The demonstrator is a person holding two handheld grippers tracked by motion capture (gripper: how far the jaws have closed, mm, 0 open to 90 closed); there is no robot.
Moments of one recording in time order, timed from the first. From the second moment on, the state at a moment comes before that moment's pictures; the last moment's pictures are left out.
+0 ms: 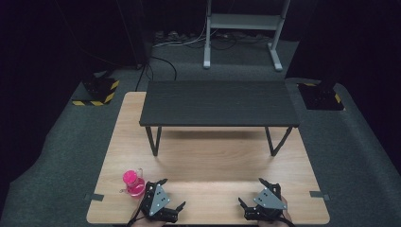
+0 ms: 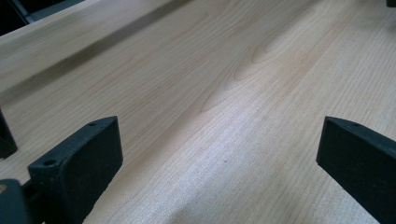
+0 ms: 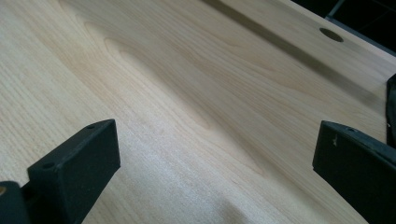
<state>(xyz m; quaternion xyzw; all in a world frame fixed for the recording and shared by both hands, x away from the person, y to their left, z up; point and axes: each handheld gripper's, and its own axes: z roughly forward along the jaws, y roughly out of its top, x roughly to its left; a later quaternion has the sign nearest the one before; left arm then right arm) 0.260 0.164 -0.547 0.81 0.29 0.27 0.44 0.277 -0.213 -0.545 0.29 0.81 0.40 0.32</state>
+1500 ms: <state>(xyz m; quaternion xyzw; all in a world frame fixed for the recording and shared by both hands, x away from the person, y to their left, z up) 0.246 0.157 -0.512 0.79 0.27 0.25 0.50 0.277 -0.216 -0.545 0.29 0.81 0.40 0.32</state>
